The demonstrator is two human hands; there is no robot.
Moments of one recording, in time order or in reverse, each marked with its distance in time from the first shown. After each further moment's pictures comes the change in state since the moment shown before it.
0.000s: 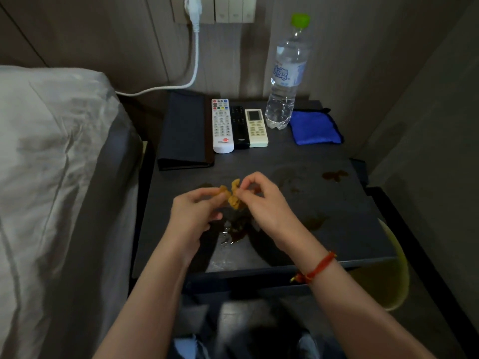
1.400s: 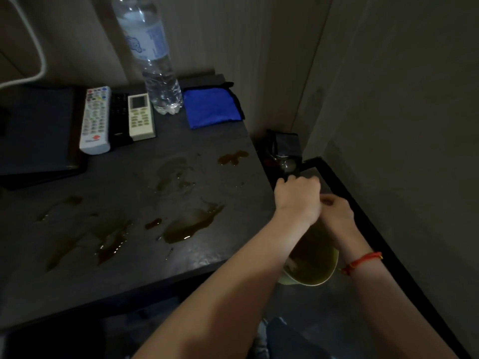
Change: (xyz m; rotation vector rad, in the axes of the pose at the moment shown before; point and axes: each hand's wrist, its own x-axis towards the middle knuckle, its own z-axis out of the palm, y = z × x) left_hand -0.009 -0.030 0.348 1.203 -0.460 0.792; right_hand -0.029 0.185 -0.253 -0.067 0.540 0.621
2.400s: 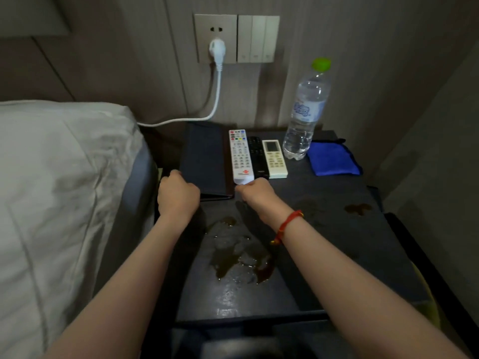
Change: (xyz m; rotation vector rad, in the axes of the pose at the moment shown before) left_hand -0.186 -0.330 -0.186 -0.409 0.629 -0.872; right_hand -0.165 -0.216 0.274 -0.040 -0.430 -0.369
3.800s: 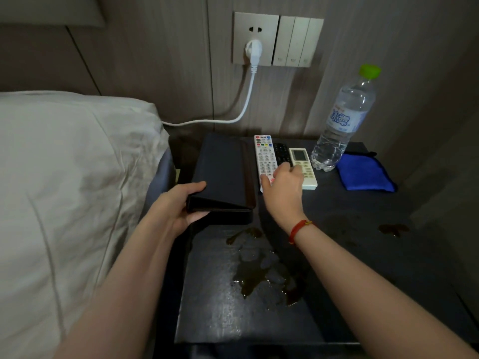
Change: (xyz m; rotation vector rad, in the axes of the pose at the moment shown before) left_hand 0.034 -0.038 -0.028 -1.058 -0.440 -0.587; right_hand 0.022 -0.012 0.020 -0.597 0.462 -0.393
